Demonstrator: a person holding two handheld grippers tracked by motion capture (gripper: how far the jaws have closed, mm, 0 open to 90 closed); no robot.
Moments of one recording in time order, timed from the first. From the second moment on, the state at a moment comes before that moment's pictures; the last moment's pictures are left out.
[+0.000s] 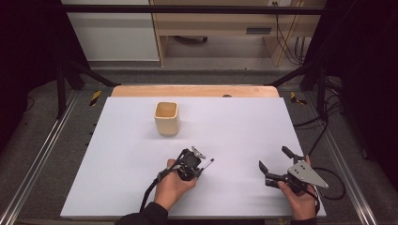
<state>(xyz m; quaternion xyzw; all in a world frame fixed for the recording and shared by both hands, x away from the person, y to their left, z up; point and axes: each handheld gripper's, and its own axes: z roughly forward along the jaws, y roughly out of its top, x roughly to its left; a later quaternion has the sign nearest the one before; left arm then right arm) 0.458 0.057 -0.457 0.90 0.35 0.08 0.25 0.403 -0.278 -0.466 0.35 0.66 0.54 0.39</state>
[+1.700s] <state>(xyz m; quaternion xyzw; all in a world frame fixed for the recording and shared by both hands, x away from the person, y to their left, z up) 0.466 0.113 -0.408 0.84 0.36 0.15 0.37 0.404 -0.279 -0.466 0.36 0.66 0.55 0.38</state>
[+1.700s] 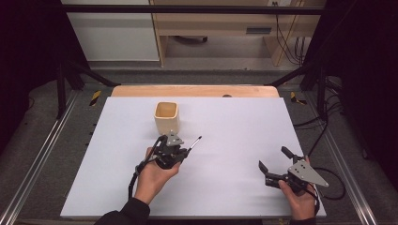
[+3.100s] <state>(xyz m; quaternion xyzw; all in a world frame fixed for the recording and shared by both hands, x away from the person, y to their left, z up) 0.481 0.147 -0.366 0.78 0.38 0.23 0.43 0.403 -0.282 -0.466 0.37 0.65 0.55 0.38</state>
